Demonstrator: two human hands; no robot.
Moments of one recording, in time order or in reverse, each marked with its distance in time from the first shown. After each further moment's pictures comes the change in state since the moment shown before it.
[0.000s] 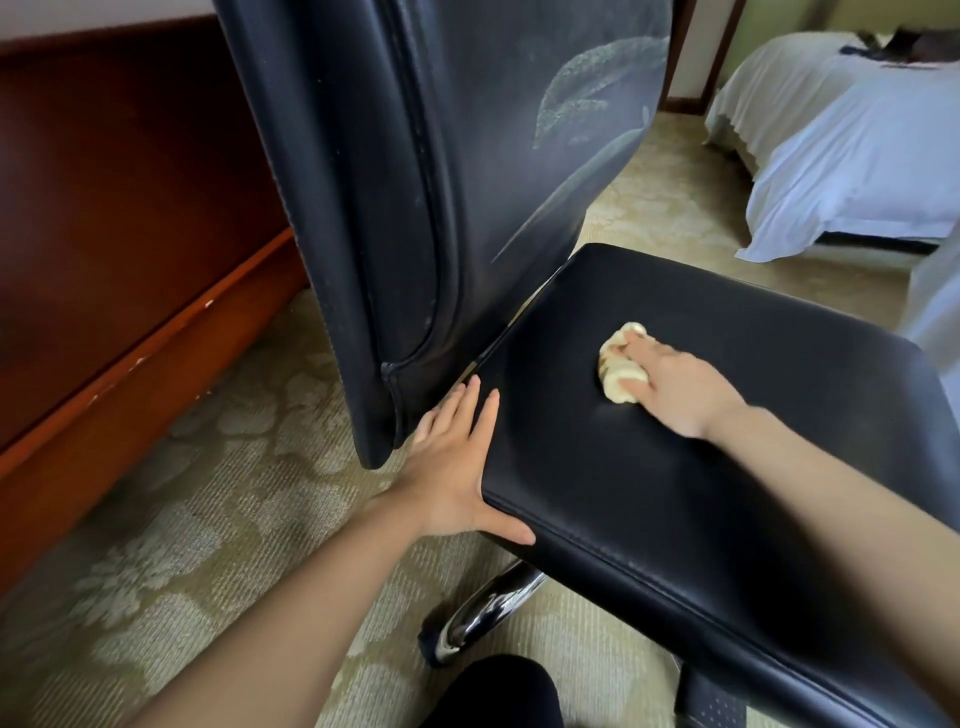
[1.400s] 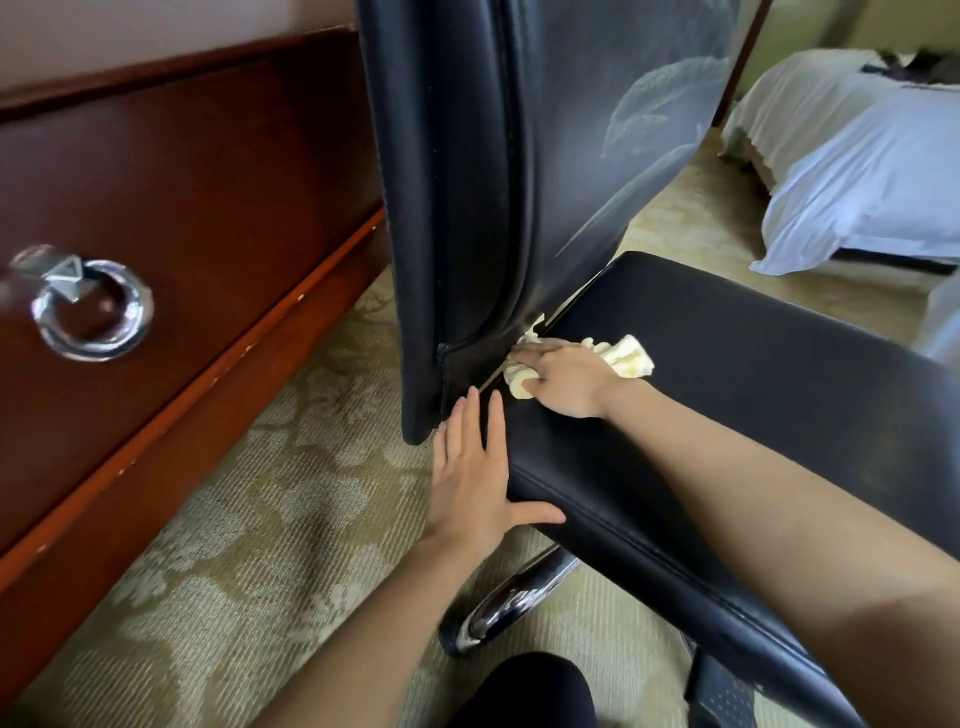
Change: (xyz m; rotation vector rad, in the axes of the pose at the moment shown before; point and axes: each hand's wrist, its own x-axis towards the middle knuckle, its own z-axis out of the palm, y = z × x) left_hand -0.023 0.003 0.015 -0.012 0.246 -0.197; right_hand 0.050 -0.134 0.024 -0.117 -0.201 -0.280
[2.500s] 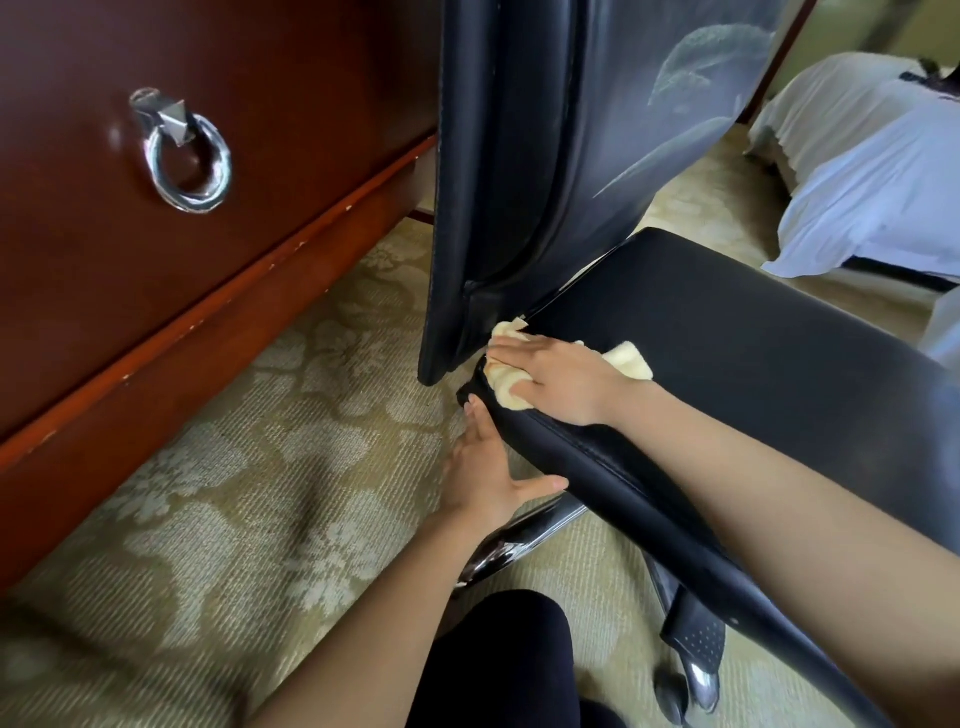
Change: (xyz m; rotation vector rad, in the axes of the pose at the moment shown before) left_hand -0.040 0.008 0.019 -0.549 -0.148 -0.273; right_hand -0.053 -0.047 0.009 0.001 -0.008 -0.263
